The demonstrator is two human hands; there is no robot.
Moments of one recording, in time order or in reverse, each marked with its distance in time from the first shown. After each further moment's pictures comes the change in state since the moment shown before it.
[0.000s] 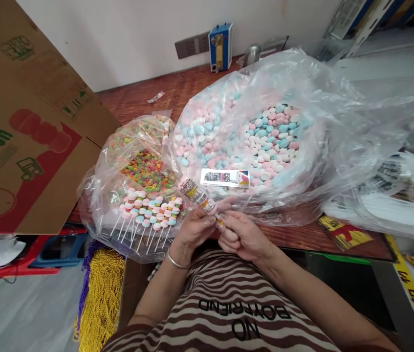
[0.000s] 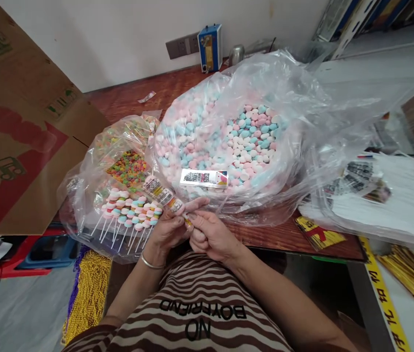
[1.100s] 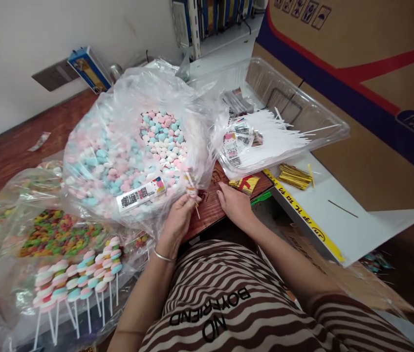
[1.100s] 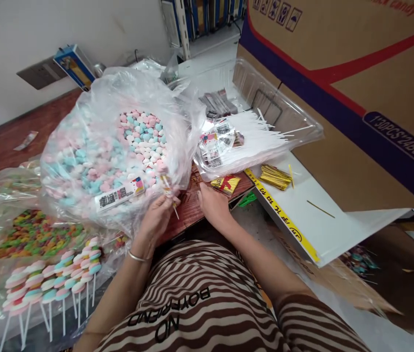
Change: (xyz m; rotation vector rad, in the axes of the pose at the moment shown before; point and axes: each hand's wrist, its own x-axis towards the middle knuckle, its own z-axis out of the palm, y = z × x) left_hand 0.081 -0.083 0.063 0.317 -0.181 -0.148; right_hand -0.100 -0.028 -0.117 -1.655 1.249 0.143
